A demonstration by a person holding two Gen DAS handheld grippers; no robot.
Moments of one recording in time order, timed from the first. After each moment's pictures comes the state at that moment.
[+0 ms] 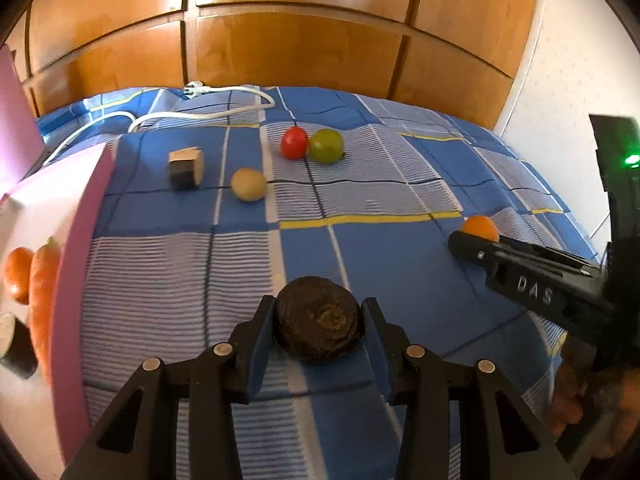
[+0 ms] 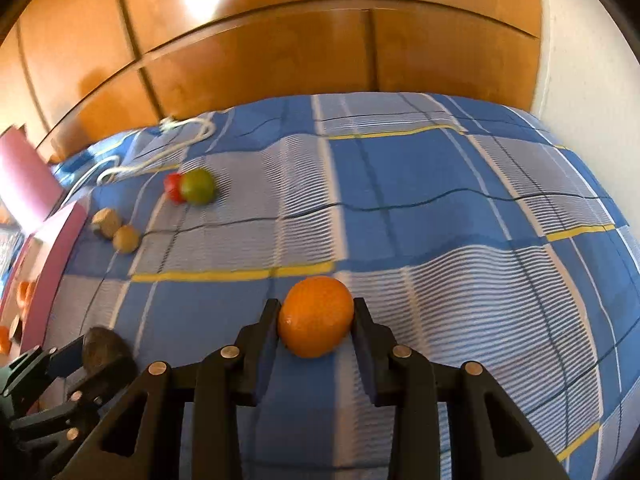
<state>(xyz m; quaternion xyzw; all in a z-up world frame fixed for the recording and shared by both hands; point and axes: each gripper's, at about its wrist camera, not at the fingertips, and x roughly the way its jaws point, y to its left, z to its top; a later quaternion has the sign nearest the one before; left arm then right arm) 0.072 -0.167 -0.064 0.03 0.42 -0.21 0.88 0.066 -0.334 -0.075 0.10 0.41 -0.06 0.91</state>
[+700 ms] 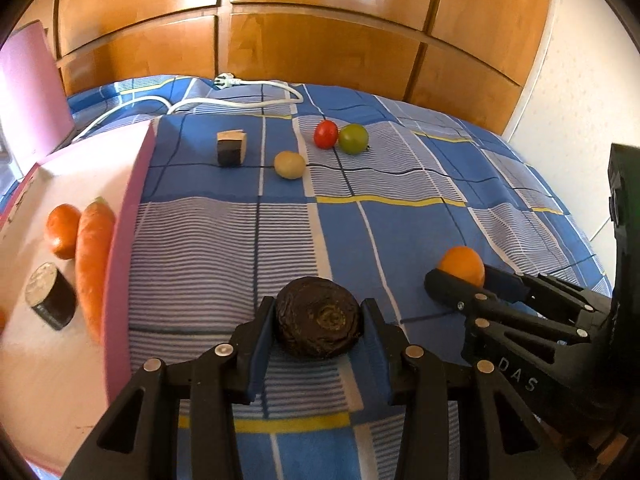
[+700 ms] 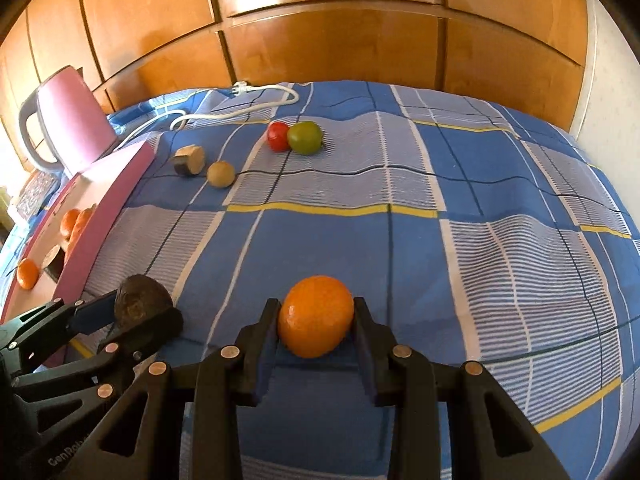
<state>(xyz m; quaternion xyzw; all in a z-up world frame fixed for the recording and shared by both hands) 0.046 -0.130 -0.056 0.01 0.43 -0.19 0.88 0.036 -0.270 -0.076 0.06 0.42 0.00 0.91</state>
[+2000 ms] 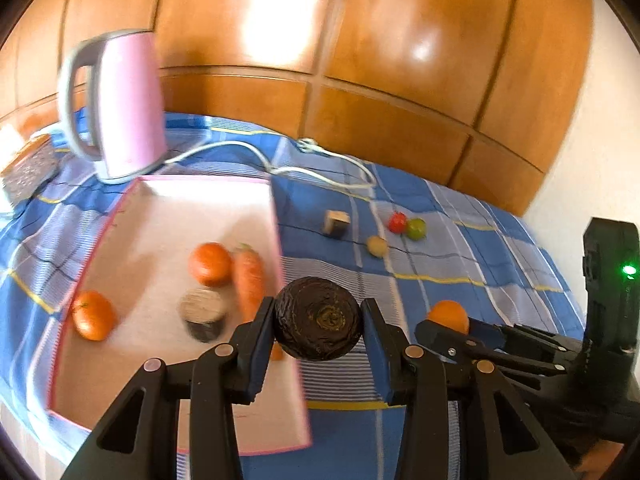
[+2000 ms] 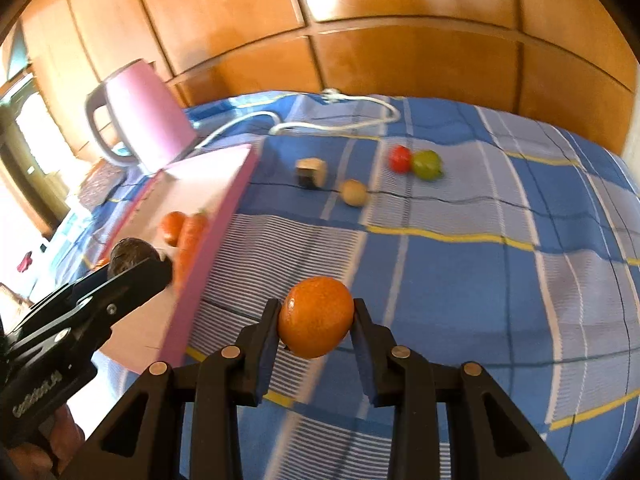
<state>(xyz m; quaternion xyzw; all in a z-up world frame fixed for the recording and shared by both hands) 0.025 -0.020 0.012 -0.07 0.36 -0.12 0.92 0.037 -0.194 -0.032 0.07 0.42 0.11 0.90</state>
